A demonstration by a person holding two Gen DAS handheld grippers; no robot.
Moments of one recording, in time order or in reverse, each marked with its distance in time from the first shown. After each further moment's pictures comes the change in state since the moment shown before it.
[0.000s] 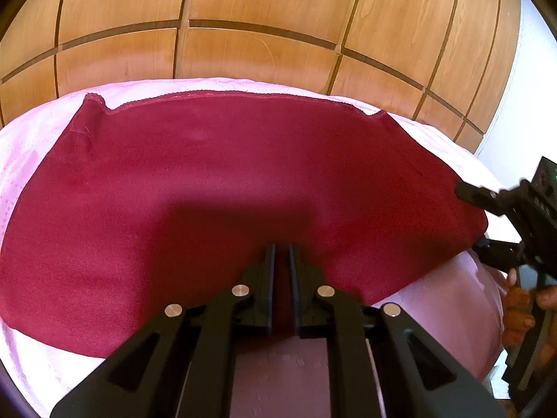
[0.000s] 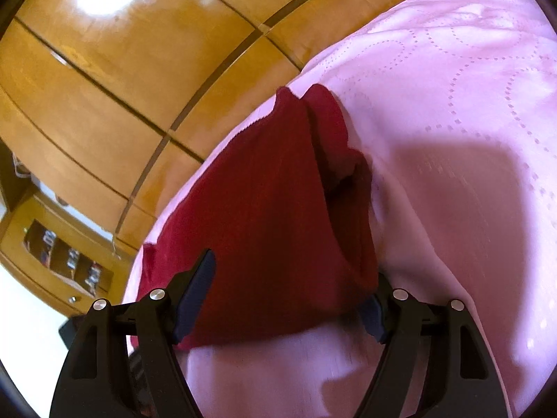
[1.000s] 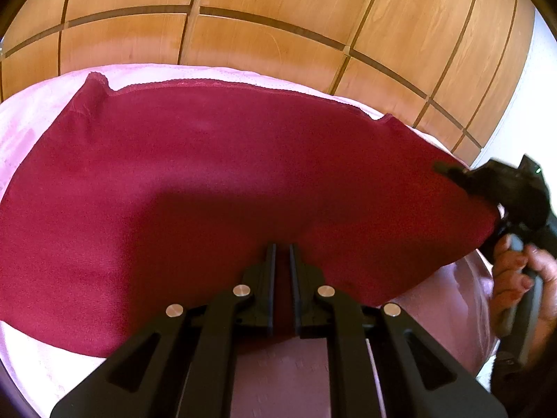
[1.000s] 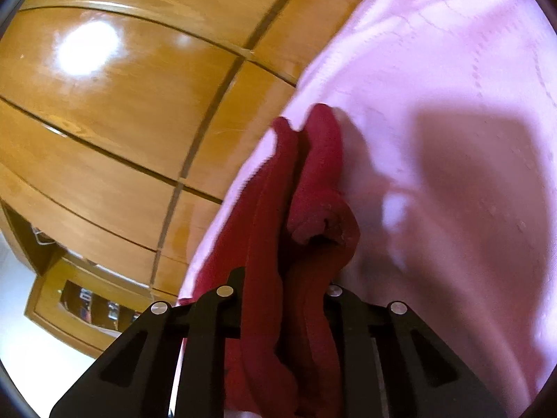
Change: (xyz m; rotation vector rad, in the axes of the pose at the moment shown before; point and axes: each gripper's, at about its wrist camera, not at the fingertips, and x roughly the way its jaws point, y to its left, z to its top) left arm 0.003 0.009 0.002 -0.079 0.025 -0.044; right arm 0.020 0.000 0.036 0.196 -0.065 0.128
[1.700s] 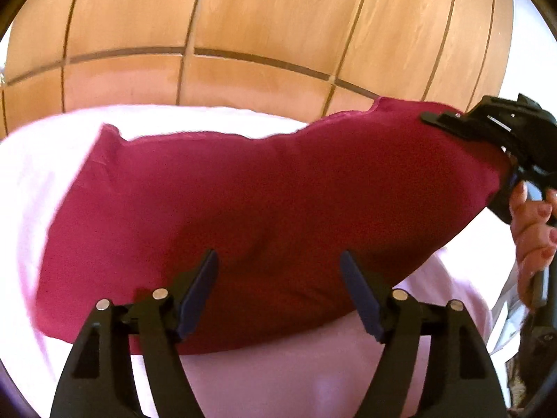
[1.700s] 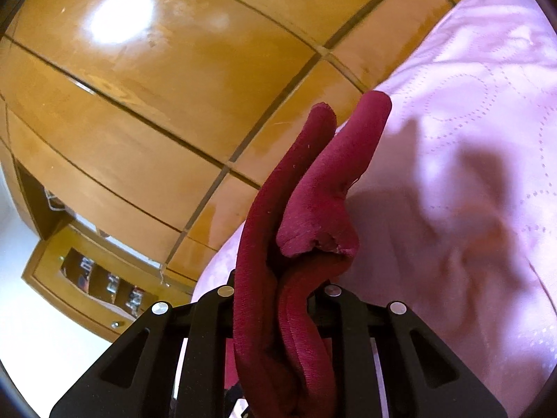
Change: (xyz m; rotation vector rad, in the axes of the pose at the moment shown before) left arm -0.045 0.003 0.008 0.067 -0.111 0.014; right arm -0.003 0.100 -0.006 -0.137 0.030 0.037
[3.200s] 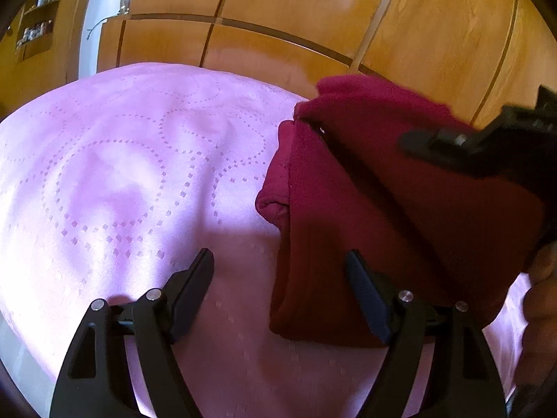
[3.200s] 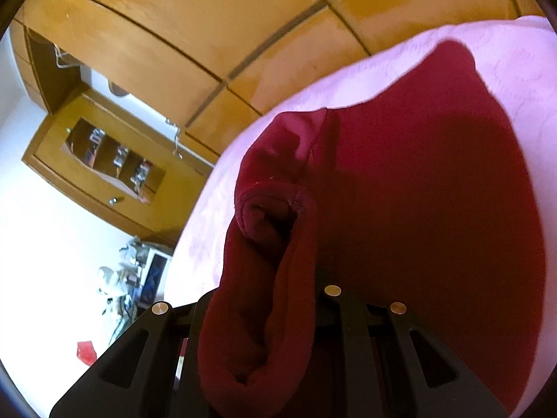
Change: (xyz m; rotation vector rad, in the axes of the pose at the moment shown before) left arm -0.035 0.147 -0.029 -0.357 -0.059 0.275; right arm 0.174 0.131 -0.149 -0.274 0.474 0.068
